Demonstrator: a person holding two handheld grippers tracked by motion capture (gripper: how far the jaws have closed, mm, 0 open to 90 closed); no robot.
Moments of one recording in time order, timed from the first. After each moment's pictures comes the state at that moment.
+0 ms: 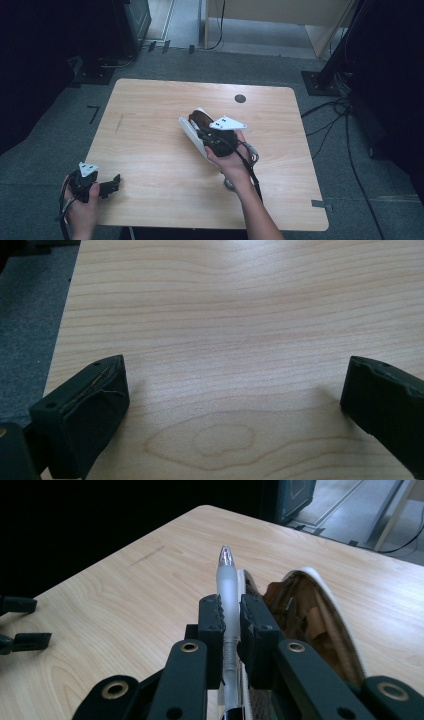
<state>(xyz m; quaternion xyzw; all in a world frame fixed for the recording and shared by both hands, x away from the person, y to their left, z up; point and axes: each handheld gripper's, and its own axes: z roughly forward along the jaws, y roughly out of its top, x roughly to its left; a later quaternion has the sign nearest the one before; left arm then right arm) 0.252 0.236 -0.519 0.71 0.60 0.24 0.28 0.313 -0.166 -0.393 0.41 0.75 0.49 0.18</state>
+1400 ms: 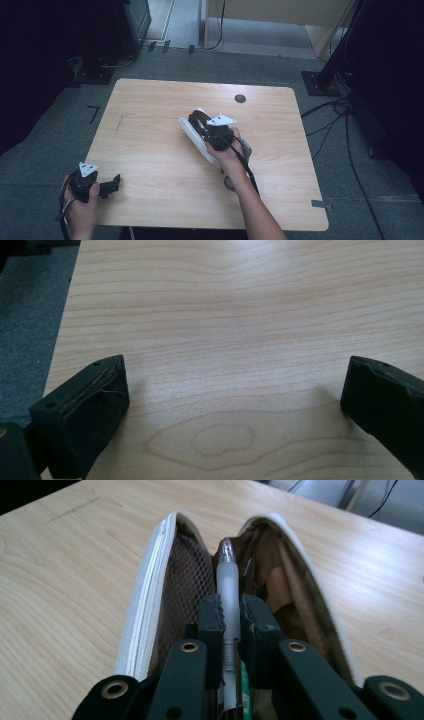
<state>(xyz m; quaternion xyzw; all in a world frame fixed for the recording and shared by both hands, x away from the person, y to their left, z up) 0.252 0.237 -0.519 0.71 0.60 0.24 0.28 0.357 -0.163 -0.443 0.44 0.77 0.41 0.21</state>
